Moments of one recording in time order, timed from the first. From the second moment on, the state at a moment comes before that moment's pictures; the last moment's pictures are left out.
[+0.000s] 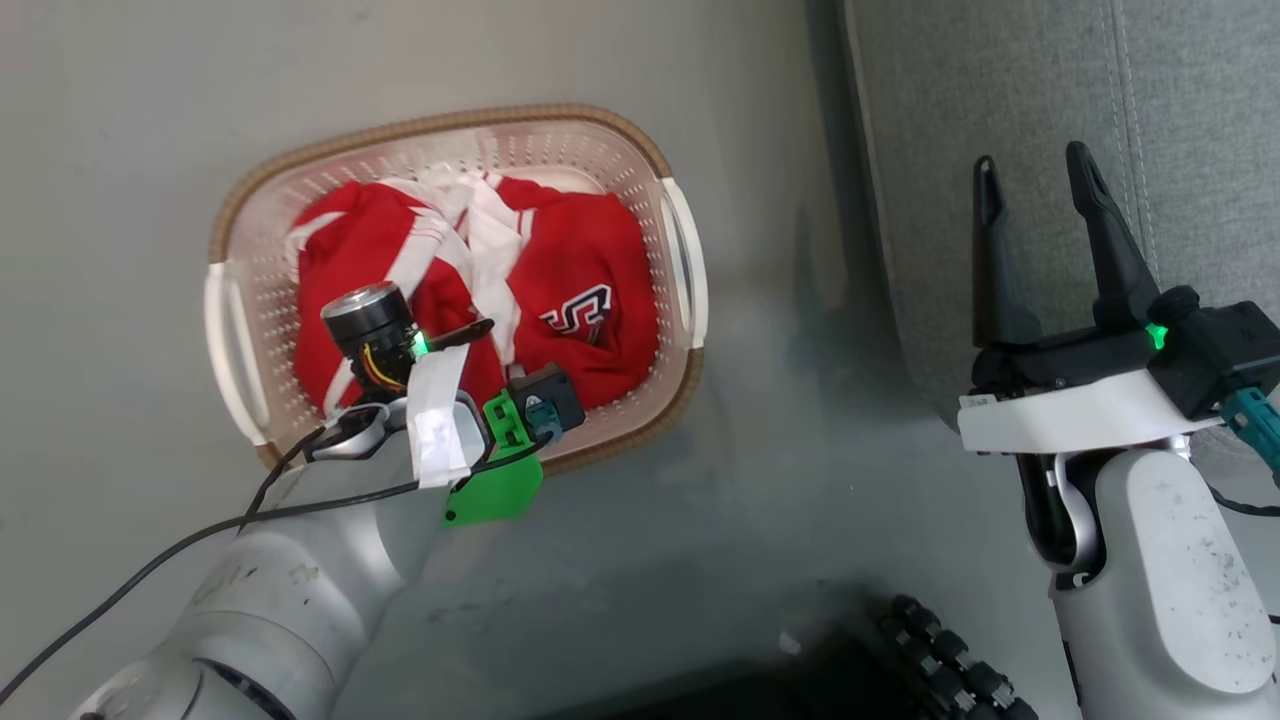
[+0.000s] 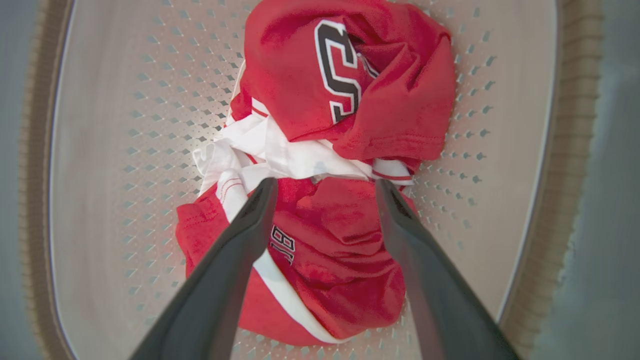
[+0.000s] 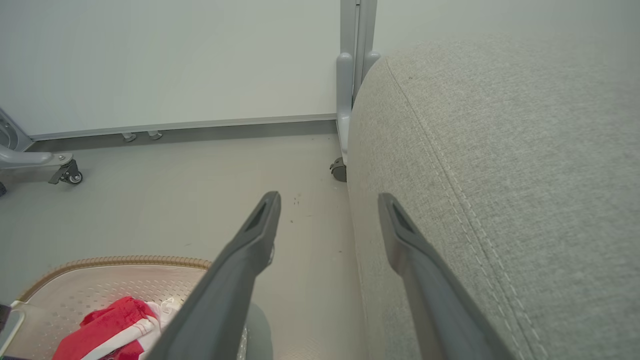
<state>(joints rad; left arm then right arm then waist) -0.95 0.05 -0.92 1.28 0.26 -0.13 -0.14 -0.34 -0.07 0.04 0.02 0.15 0.13 -0.26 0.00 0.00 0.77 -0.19</state>
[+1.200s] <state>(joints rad) -1.09 0.17 -1.28 1.29 0.00 -0.13 0.19 -0.40 -0.05 0.09 0.04 0.22 0.13 -0.26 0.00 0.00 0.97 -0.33</state>
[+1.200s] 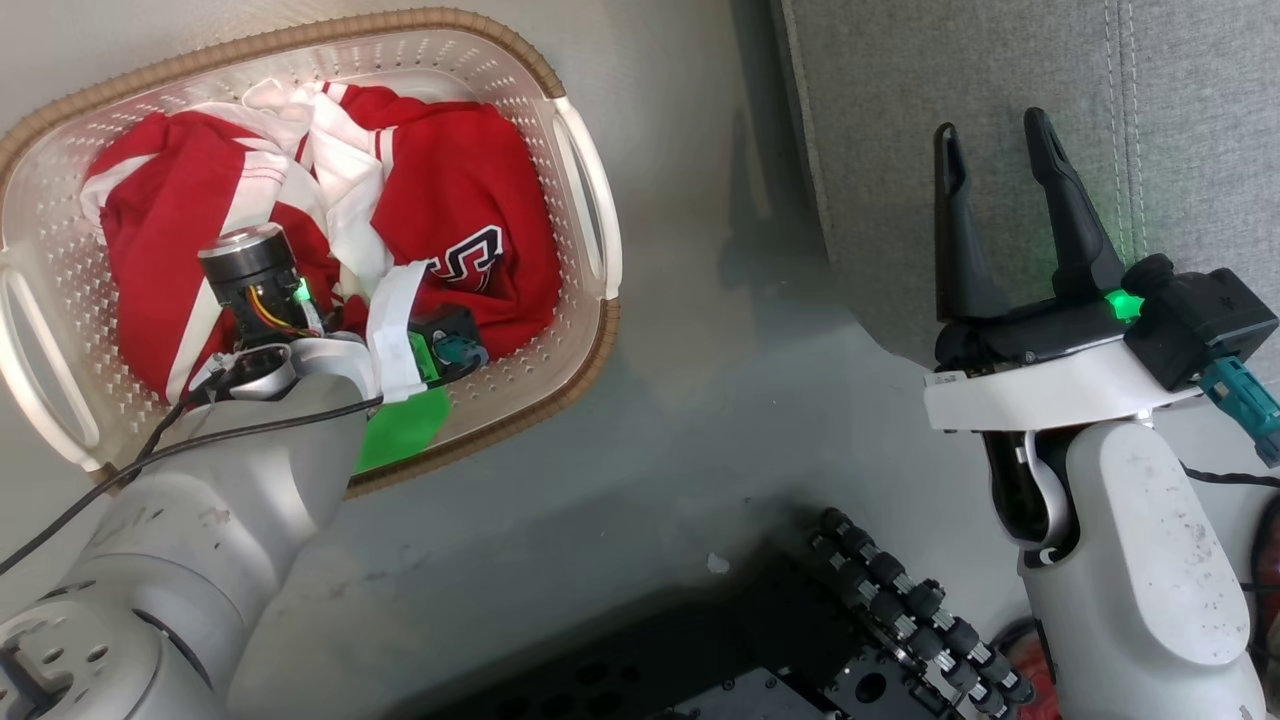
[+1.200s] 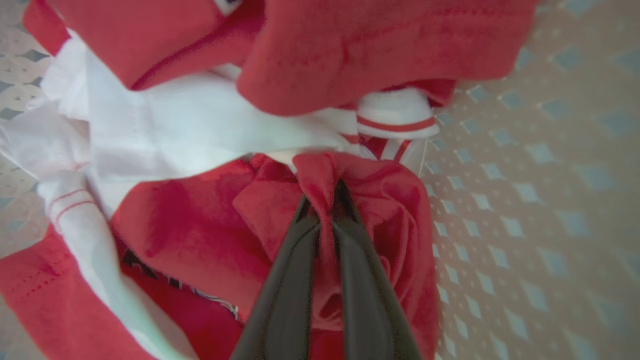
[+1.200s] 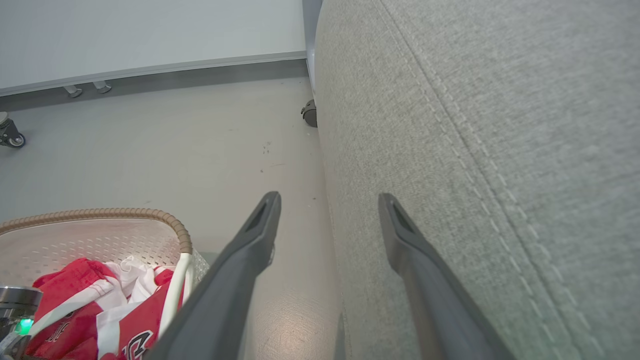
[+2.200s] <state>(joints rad) -0.83 0.09 -1.02 1.09 -0.38 0.05 -0.26 -0.20 -0.07 0.06 0.08 0.11 0.13 -0.26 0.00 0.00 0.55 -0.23</state>
